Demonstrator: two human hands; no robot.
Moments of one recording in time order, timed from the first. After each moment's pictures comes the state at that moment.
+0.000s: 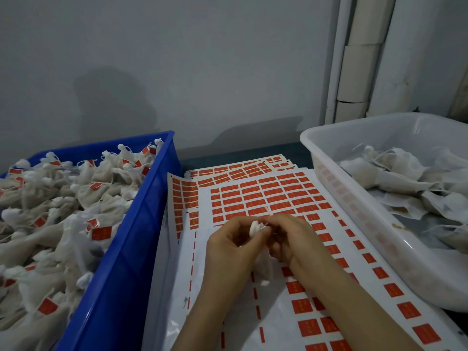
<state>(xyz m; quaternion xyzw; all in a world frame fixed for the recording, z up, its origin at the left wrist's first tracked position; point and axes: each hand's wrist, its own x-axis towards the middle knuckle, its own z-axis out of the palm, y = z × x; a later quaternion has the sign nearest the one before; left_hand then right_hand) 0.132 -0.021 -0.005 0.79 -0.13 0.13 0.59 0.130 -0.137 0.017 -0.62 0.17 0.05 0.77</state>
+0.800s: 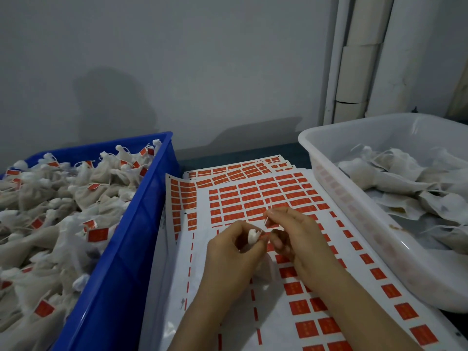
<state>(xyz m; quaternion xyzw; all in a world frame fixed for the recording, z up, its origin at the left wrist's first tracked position) 0.131 -0.021 -0.004 0.83 -0.14 0.10 0.52 0.127 -0.142 0.009 -0.65 0.13 -0.06 0.74</state>
